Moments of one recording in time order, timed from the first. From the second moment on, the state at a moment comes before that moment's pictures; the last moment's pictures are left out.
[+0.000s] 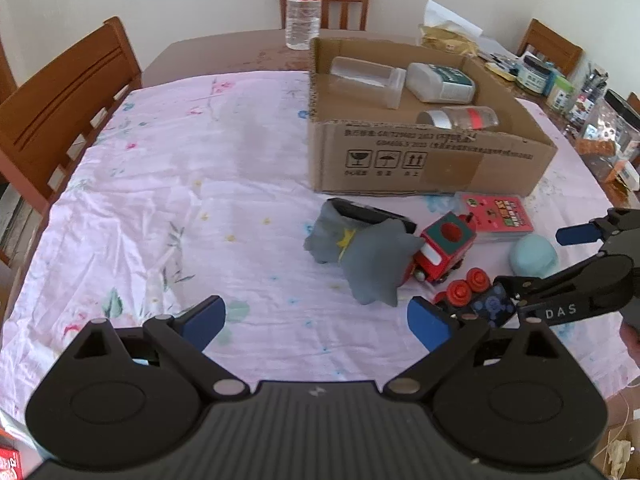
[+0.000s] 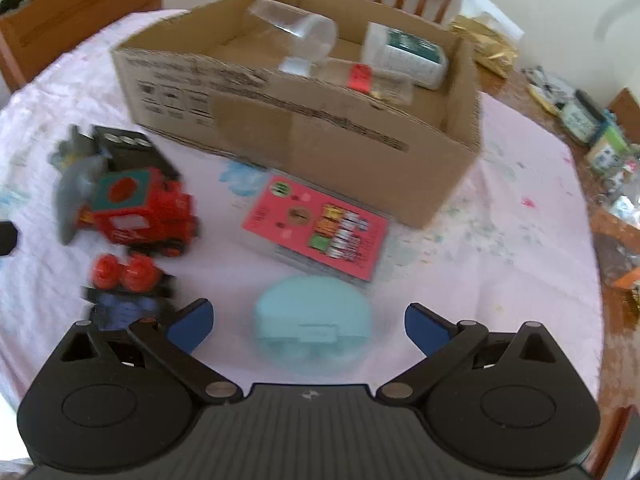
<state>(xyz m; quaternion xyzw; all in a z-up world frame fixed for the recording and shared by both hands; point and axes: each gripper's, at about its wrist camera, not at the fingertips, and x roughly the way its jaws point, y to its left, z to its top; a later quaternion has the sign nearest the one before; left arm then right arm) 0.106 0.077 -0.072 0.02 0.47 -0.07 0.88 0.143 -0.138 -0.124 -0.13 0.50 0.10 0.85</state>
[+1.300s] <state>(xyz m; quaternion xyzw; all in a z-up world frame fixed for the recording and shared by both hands) 0.107 -0.050 -0.106 -0.04 0.50 -0.08 0.86 0.120 -0.245 -0.127 -0.09 0.48 0.15 0.86</state>
